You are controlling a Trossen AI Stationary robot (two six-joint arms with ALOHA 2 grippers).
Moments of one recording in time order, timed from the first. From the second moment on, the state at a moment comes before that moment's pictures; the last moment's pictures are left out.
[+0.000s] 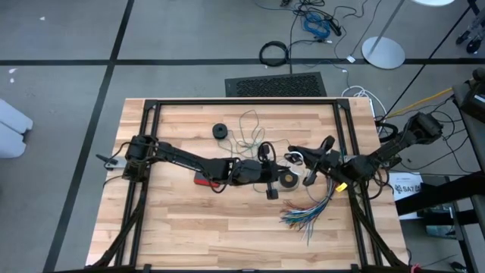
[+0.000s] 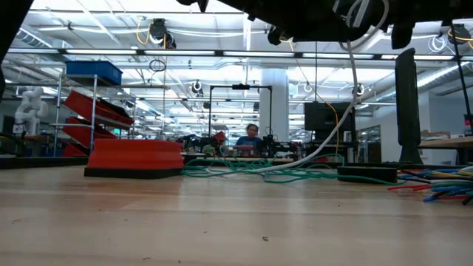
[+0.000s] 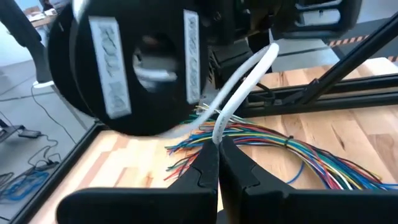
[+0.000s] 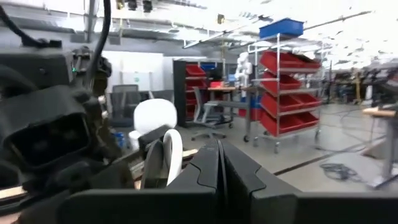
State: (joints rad) left arm -0.16 1.99 1.46 0.31 -0.37 0.17; right arm 0.50 1.01 0.25 1.19 0.98 -0.26
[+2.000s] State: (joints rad) left arm -0.02 2.00 1.46 0.46 -0.66 0.52; right arm 0.01 1.26 0.24 1.51 0.84 0.20
